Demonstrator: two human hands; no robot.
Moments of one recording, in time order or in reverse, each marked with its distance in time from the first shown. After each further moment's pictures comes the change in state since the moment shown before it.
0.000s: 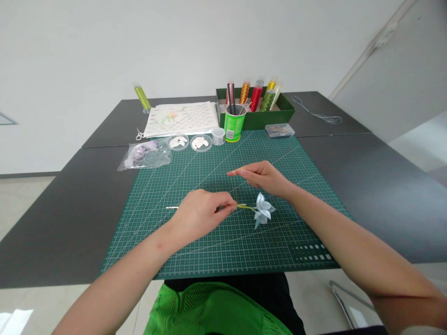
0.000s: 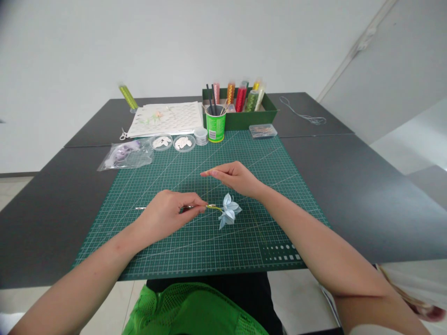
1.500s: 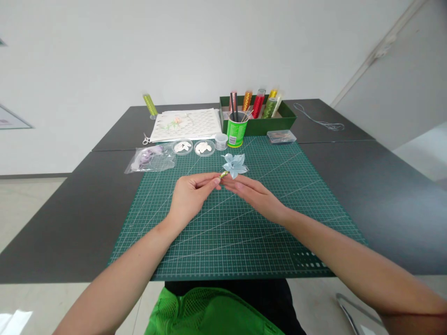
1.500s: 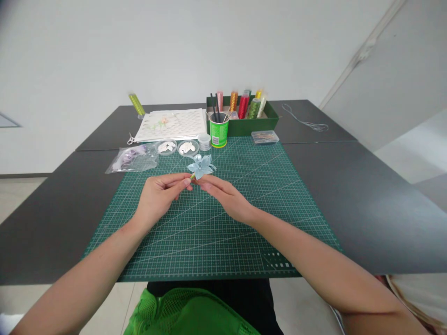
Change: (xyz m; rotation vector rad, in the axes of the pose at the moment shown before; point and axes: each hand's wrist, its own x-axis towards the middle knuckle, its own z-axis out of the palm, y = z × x) left_hand 0.014 -0.015 -0.008 -0.606 0.455 -0.266; right_hand -0.011 -0.009 0.048 0.283 0.039 -0.118
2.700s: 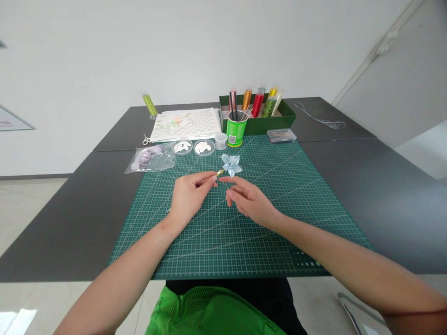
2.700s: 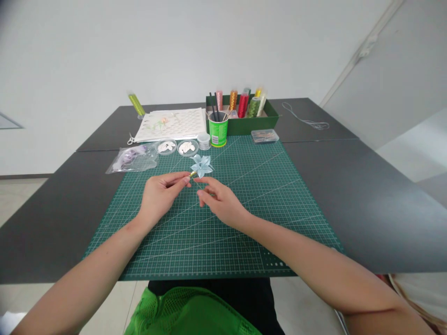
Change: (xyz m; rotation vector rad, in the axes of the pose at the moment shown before) left_hand 0.006 -0.016 -0.001 0.206 0.059 0.044; right_hand -0.007 -0.003 0.015 -0.184 0.070 0.185
